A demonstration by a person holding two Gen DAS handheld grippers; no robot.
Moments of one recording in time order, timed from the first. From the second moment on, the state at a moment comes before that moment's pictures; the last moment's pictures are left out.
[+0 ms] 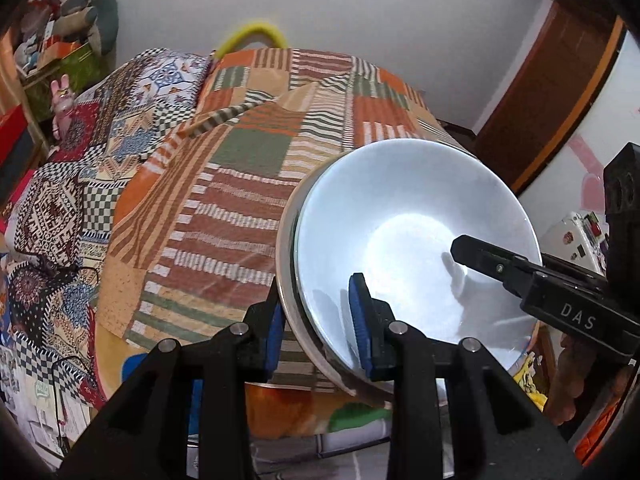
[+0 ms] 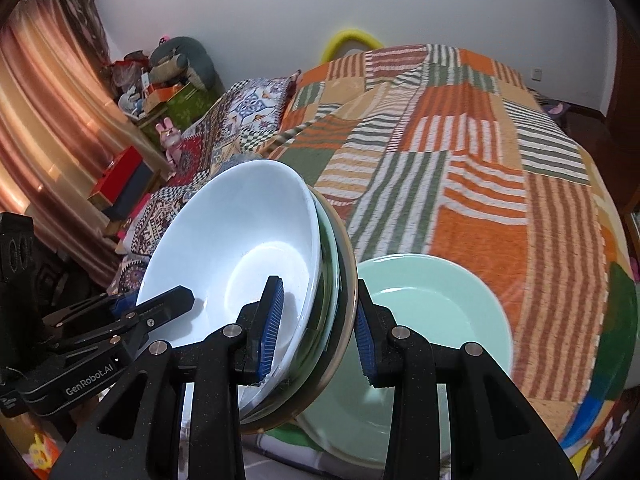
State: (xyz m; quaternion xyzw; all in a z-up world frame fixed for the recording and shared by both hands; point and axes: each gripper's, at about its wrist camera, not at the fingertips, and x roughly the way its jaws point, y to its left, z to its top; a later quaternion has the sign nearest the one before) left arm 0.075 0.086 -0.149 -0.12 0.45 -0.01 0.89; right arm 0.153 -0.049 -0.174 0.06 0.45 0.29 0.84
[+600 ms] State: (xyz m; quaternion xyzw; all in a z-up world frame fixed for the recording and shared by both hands) left arm 0.095 0.031 -0.164 -0.09 0.48 -0.05 0.87; right arm 0.147 -0.105 -0.189 0.09 0.47 0.24 0.85
